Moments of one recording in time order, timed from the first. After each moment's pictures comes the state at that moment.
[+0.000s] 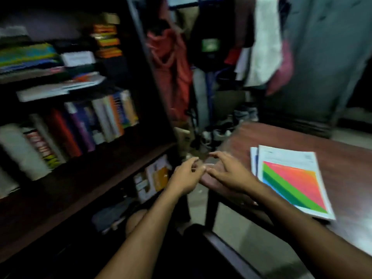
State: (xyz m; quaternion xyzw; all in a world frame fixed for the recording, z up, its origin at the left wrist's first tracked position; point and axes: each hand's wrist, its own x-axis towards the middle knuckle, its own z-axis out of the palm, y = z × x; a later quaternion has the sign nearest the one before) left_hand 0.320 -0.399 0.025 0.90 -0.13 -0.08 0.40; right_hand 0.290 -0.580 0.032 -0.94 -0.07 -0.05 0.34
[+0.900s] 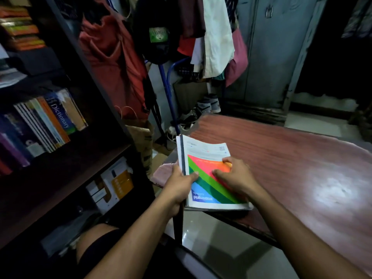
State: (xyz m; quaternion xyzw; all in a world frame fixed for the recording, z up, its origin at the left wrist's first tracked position) left_hand 0.288 -0.507 0.011 0.69 0.01 -0.23 0.68; right_hand 0.255 -0.690 0.004 -0.91 0.20 -0.02 0.35
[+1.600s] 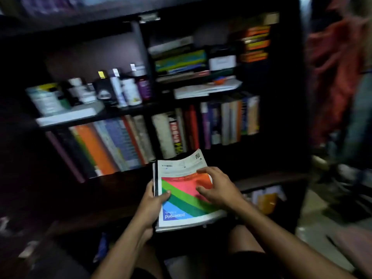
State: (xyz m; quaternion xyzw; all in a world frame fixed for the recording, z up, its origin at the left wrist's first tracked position) left_hand 0.216 -0.108 0.038 0.62 0.29 0.21 0.70; right_hand 0.359 -0.270 0.034 -0.84 -0.37 0.06 0.40
